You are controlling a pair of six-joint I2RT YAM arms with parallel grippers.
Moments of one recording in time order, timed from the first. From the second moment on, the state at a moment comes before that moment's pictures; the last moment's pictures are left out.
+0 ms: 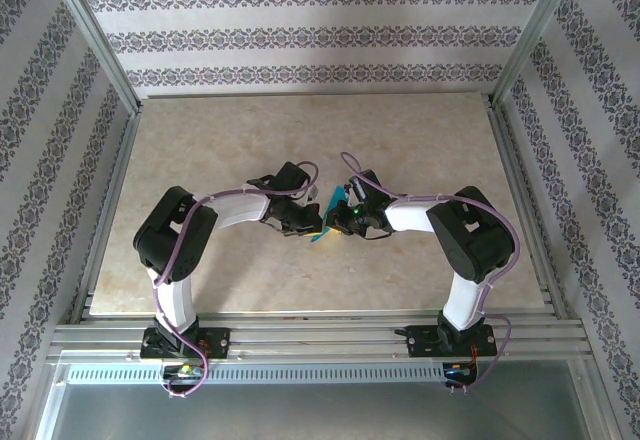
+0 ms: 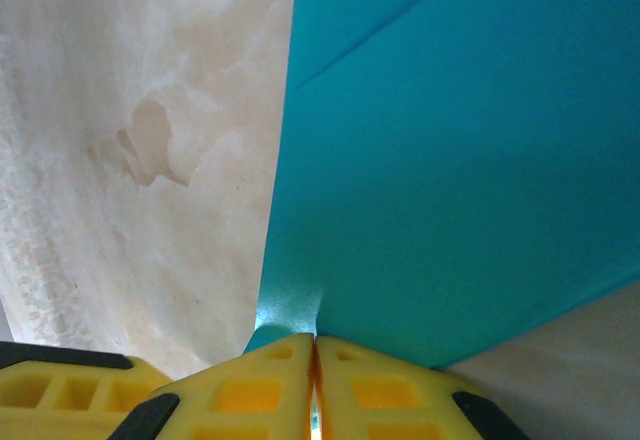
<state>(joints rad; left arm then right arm) -0.58 1.88 1.11 -0.37 0.50 -0.66 0.53 1.82 0.84 0.01 -0.47 0.86</state>
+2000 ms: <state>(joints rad) -0.63 1.67 0.99 -0.51 0.36 -0.66 0.53 1.86 0.91 -0.06 -0.52 0.90</state>
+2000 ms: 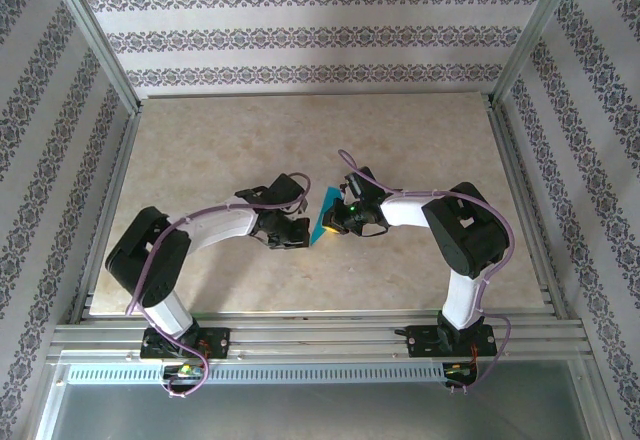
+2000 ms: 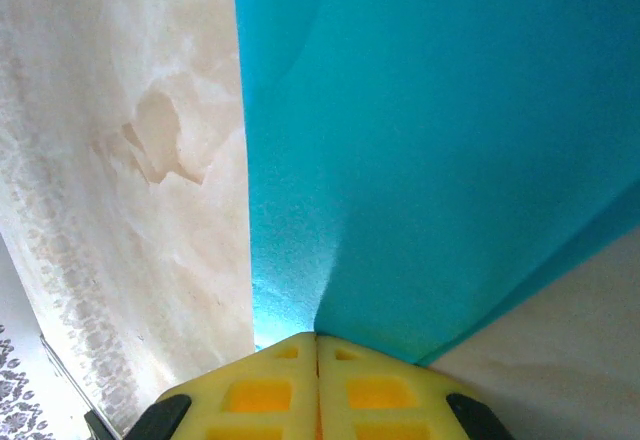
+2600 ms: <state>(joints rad) -0.63 1.85 1.05 -0.40 0.40 -0.68 0.52 1.87 0.91 -0.05 -0.52 0.90</state>
